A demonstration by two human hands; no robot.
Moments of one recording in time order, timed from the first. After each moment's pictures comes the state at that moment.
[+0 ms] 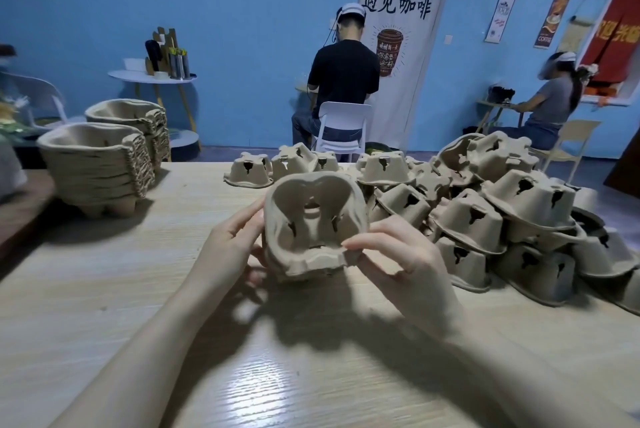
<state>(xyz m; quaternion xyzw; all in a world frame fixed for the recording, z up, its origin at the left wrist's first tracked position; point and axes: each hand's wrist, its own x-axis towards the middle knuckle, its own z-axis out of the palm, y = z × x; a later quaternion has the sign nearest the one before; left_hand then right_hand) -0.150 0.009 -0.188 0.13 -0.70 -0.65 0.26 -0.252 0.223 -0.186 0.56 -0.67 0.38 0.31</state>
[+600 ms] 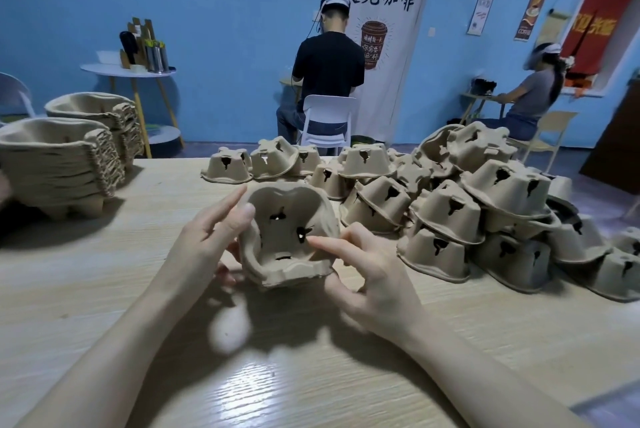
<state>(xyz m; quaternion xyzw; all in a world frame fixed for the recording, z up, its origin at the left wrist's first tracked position) -0.144 0.009 -0.186 0.09 -0.75 -0.60 0.27 -0.249 0.221 -0.209 0.52 -0.74 0.35 0.23</state>
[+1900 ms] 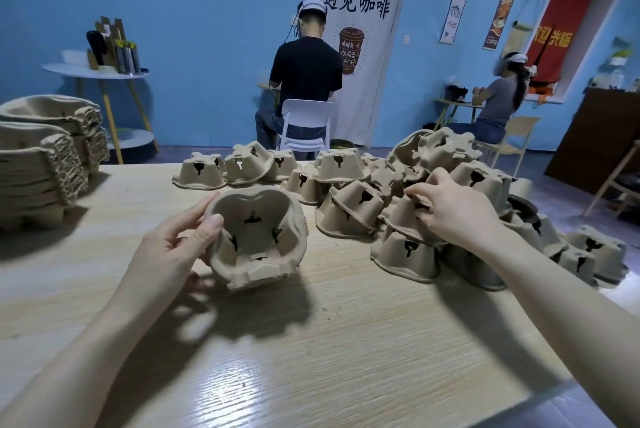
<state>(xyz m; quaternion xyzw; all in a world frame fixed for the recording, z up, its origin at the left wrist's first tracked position) -0.151 0.006 -0.195 0.10 -0.74 -0.59 0.32 -0.341 0.310 -0.124 0.24 -0.95 0.00 0.18</state>
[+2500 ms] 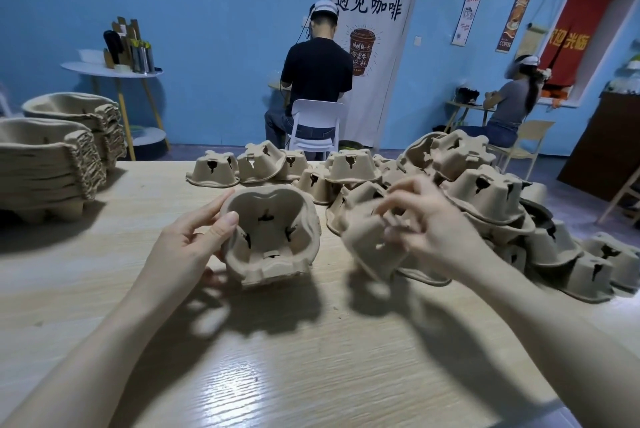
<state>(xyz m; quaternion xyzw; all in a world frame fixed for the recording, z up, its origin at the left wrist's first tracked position) -0.147 0.010 -0.188 0.10 -0.74 -0.58 0.31 -0.287 0.281 -0.131 0.41 -0.86 0.28 0.13</state>
